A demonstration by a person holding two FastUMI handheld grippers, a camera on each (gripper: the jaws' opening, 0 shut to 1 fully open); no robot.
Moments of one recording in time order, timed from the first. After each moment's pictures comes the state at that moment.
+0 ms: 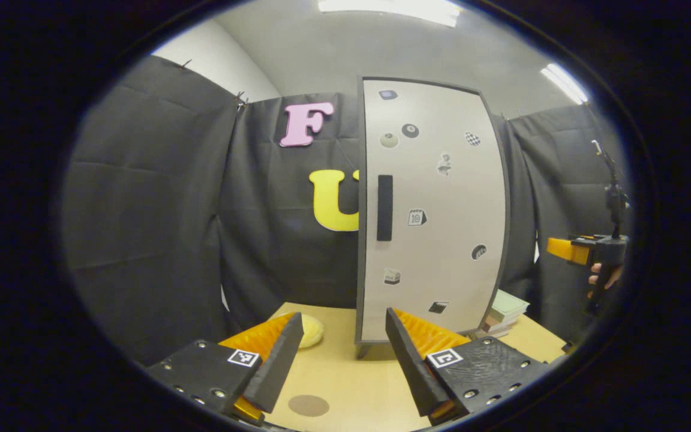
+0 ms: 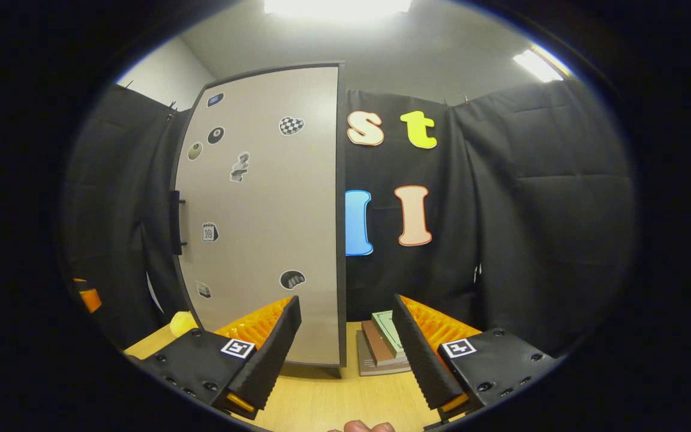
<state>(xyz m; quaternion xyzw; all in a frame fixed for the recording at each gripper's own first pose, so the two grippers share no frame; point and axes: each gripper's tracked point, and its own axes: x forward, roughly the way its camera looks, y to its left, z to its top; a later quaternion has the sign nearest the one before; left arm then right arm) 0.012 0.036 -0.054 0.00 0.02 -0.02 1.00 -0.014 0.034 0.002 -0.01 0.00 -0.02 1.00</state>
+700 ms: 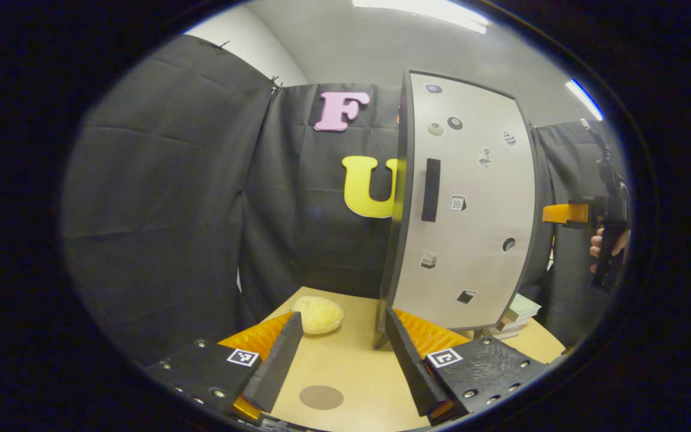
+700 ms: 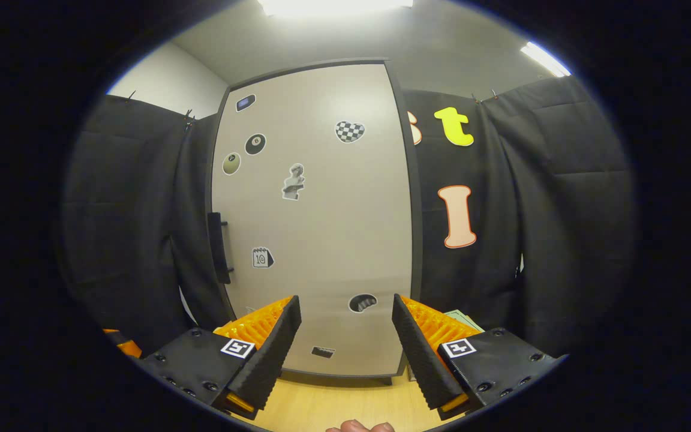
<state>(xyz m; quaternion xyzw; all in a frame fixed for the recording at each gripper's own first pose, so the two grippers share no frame) -0.005 0.115 -0.096 -0.03 0.03 0.04 1.00 0.019 0.139 0.043 0.01 0.00 0.06 1.00</state>
